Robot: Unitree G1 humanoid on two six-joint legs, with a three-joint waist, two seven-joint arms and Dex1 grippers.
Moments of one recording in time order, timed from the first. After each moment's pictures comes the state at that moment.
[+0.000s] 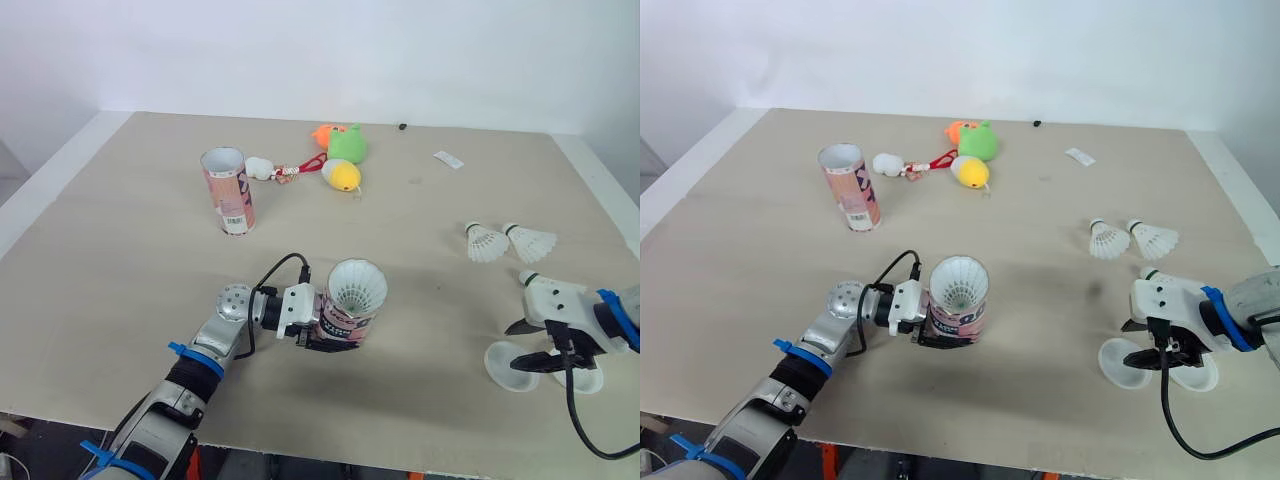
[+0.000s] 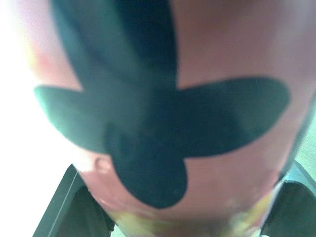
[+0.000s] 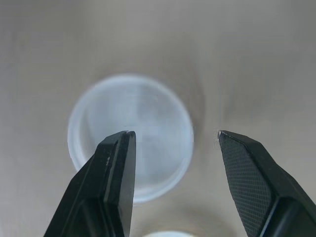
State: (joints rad) left arm -0.54 0.22 -0.32 0.45 -0.16 -0.33 -1.30; right arm -0.13 -1.30 -0.01 0.05 0.16 0.22 1.45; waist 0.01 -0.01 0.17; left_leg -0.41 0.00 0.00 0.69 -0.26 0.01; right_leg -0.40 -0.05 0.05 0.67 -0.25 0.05
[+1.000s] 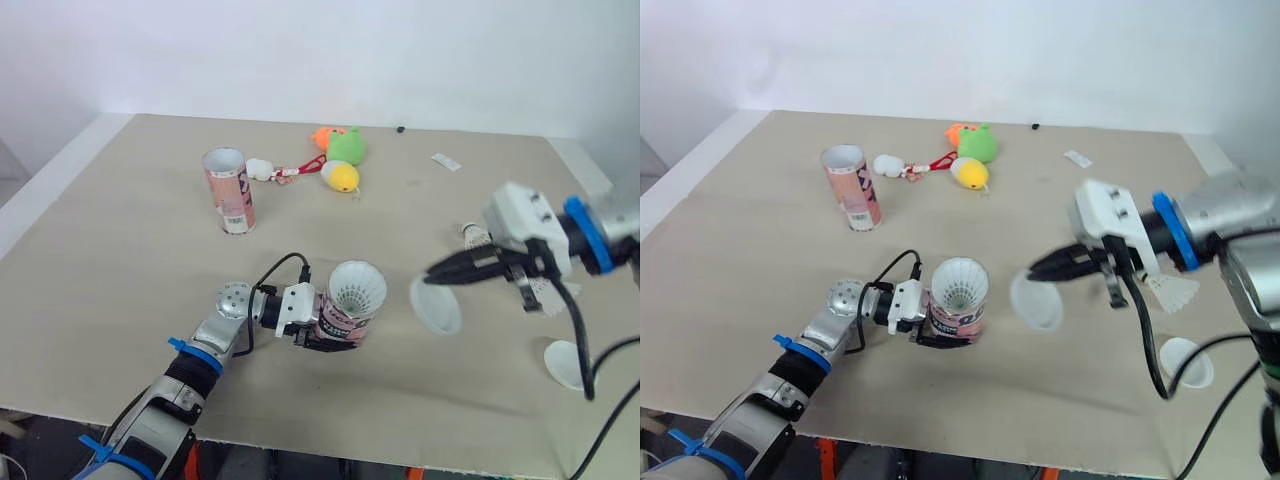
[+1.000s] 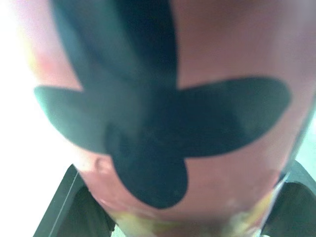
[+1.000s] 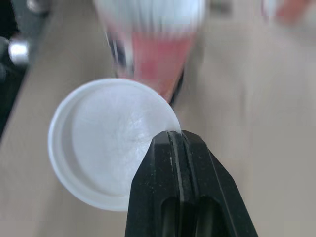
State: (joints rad) left arm -0.58 0.24 -0.36 0.49 -0.16 -0.32 -1.33; right arm -0.76 -1.11 0.06 -0.28 0.51 0.59 1.50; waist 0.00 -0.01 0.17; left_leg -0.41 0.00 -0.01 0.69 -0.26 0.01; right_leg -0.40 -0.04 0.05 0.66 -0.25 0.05
